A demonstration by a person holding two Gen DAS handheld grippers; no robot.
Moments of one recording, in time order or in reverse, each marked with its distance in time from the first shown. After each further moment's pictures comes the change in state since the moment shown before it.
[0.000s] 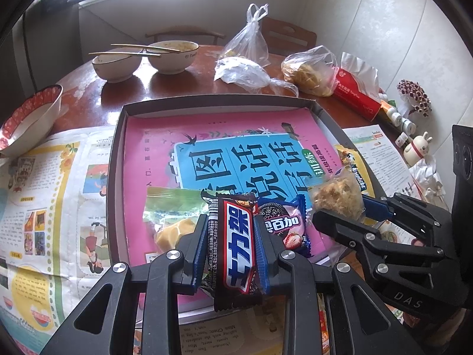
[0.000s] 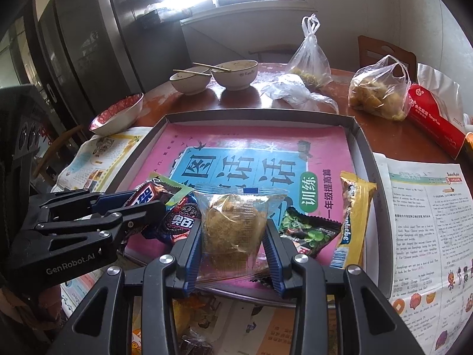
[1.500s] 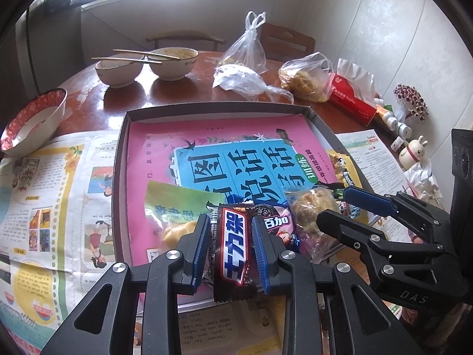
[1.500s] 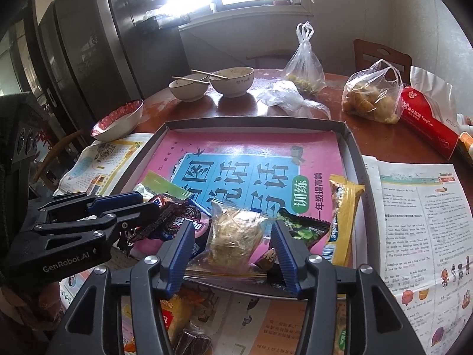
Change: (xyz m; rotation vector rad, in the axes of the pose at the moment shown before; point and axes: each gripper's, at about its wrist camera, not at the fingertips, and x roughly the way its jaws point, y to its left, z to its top) left arm -0.017 -0.003 -0.003 -0.005 -0.027 -0.007; right arm -0.018 -0.005 0.000 0.020 -0.031 -0.011
